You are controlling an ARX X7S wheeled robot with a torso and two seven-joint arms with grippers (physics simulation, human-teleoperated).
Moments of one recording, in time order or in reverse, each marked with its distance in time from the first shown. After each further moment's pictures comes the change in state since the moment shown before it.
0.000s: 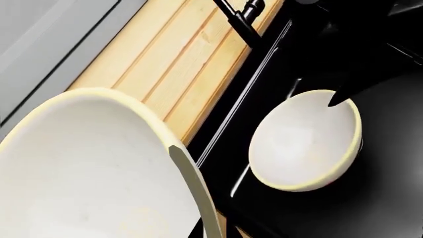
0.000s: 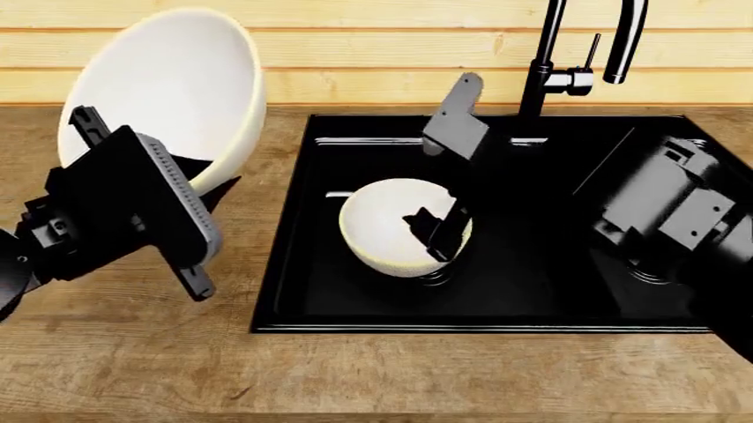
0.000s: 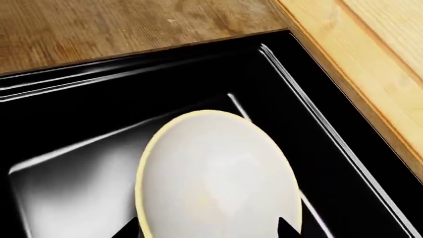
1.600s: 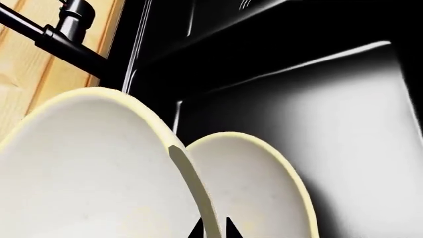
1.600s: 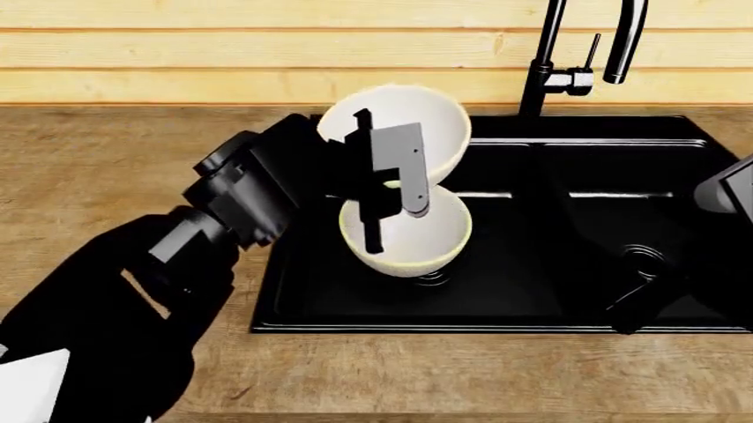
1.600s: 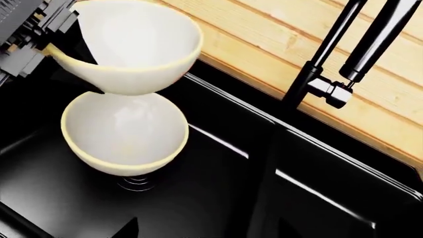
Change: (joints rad) left arm -0.508 0.963 0.726 -1.658 0.198 0.817 0.441; right arm -0.244 0.934 0.246 -0.812 0.441 -0.143 0.539
